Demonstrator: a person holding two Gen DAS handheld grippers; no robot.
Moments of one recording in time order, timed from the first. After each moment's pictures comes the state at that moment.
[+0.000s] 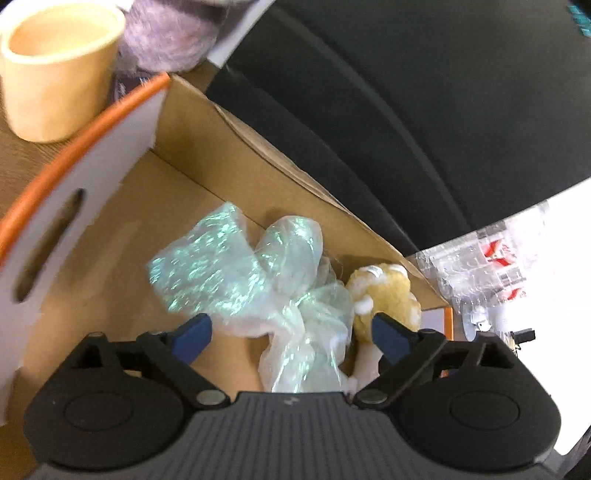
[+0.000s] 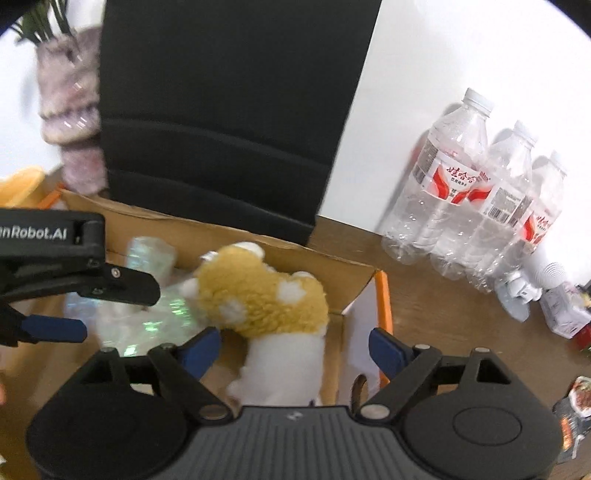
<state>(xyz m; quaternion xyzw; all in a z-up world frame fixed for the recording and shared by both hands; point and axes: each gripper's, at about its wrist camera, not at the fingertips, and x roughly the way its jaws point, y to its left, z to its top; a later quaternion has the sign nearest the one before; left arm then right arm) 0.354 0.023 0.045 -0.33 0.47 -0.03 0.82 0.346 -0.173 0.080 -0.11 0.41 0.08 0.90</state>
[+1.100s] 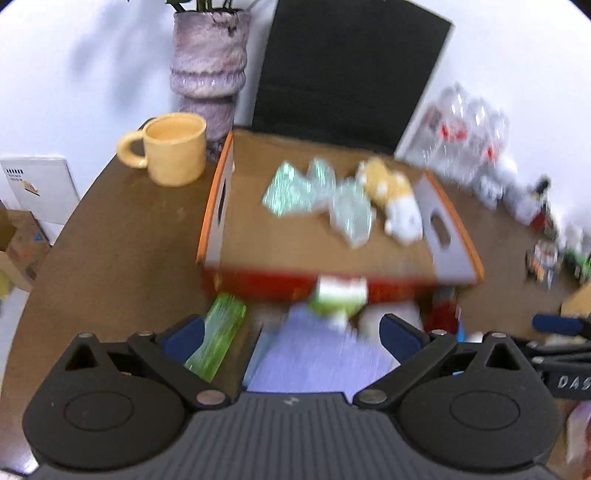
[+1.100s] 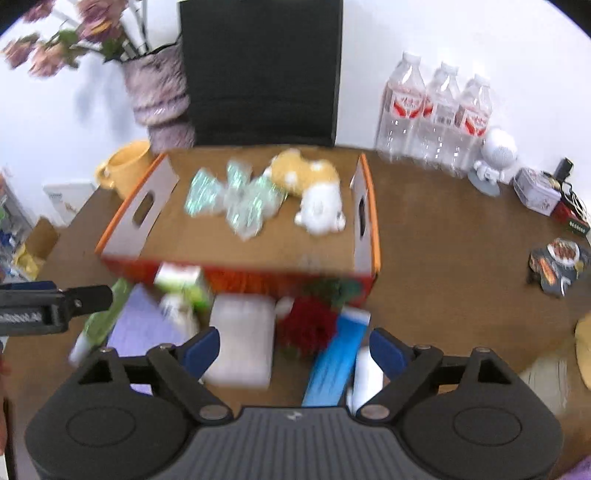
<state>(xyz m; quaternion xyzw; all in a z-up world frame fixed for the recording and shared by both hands) 0.128 0.023 0.125 -0.07 0.45 -0.03 0.89 0.127 -0.189 0.148 -0.03 0.47 0.08 0.88</state>
